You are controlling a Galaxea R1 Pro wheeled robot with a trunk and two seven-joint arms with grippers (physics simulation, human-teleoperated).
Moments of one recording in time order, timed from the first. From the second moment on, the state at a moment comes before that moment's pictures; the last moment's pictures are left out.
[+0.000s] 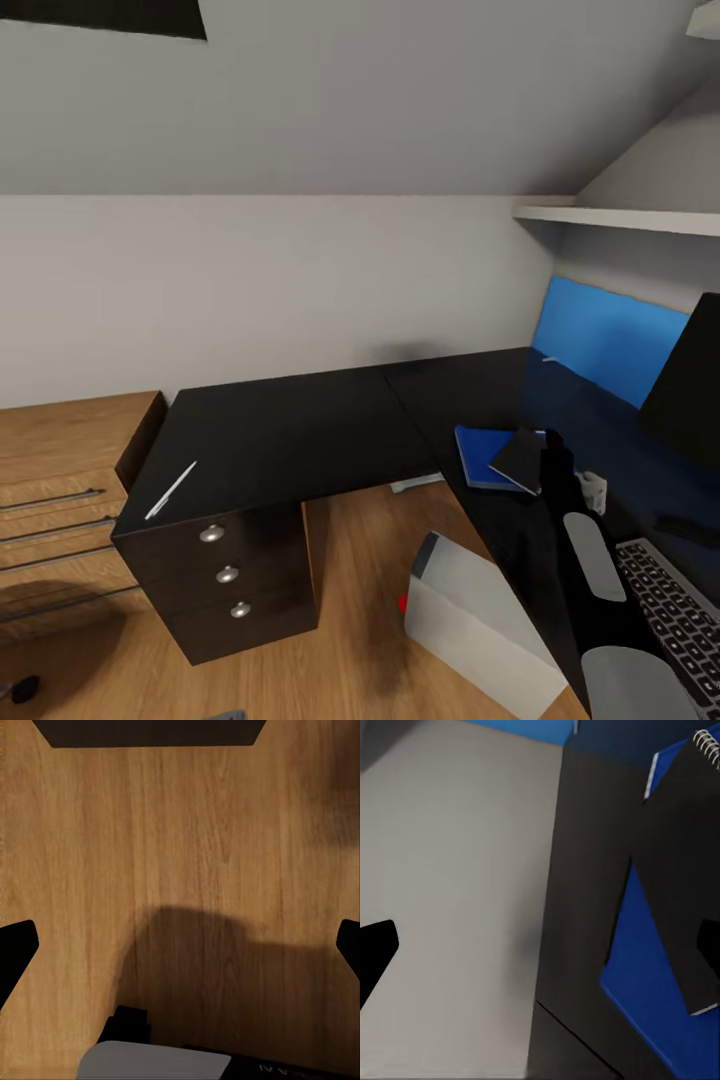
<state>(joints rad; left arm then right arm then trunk) 0.00 -0.07 0.09 -0.90 0.09 0.29 0.09 -0.55 -0.01 -0.30 -1.13 -1.24 -0.06 -0.09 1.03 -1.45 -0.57</state>
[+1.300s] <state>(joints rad) 0.00 -0.05 0.22 -0.69 0.09 -0.04 0.09 -0.53 0.00 0.43 -1.56 -1.01 0.52 -1.25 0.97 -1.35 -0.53</state>
